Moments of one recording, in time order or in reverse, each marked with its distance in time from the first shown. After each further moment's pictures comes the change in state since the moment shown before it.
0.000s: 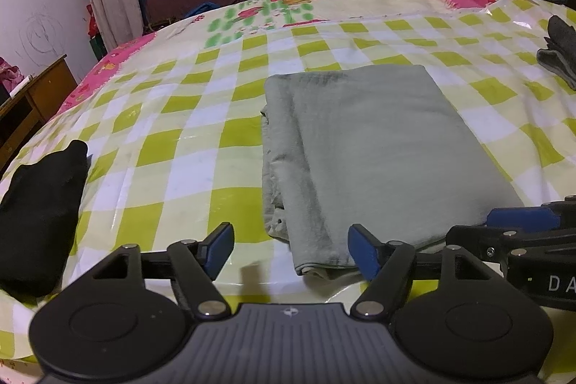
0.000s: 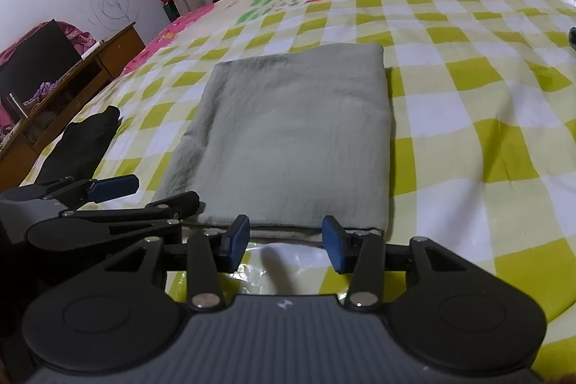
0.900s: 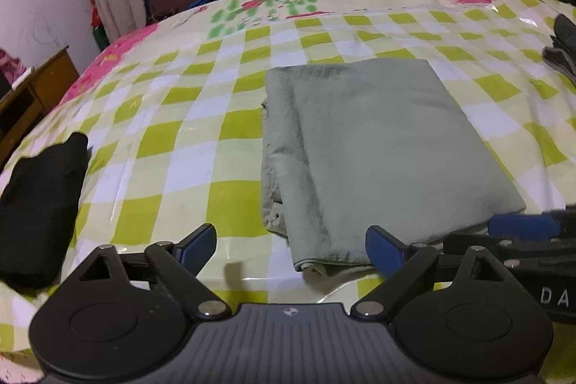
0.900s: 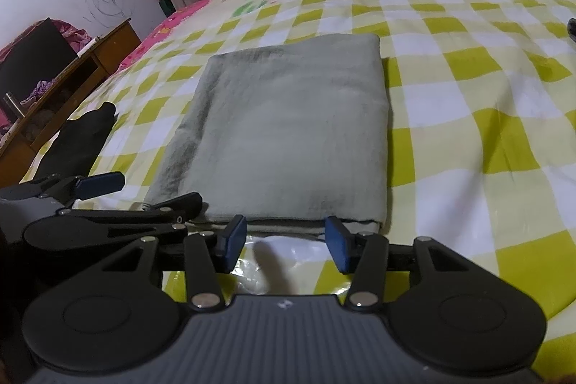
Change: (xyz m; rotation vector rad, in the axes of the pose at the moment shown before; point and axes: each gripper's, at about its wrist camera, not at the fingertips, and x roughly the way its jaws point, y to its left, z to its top) left arm 0.004 -0.001 0.003 -0.026 0.037 0.013; right arm 0.005 -0.002 -0.001 0.014 0.025 -0.009
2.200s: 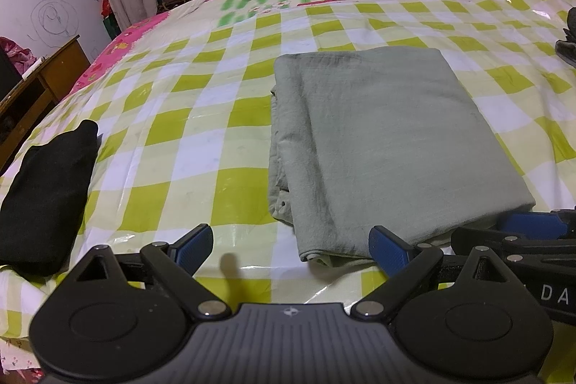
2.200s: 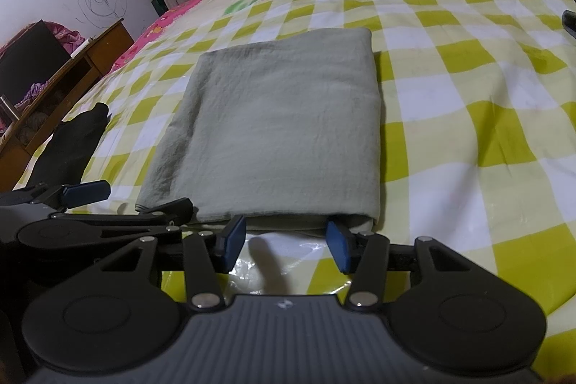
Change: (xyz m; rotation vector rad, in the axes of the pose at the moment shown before) left arm 0.001 -0.006 -0.002 0.004 0.042 0.043; right arm 0.001 -0.003 0.000 0.016 0.004 -0.014
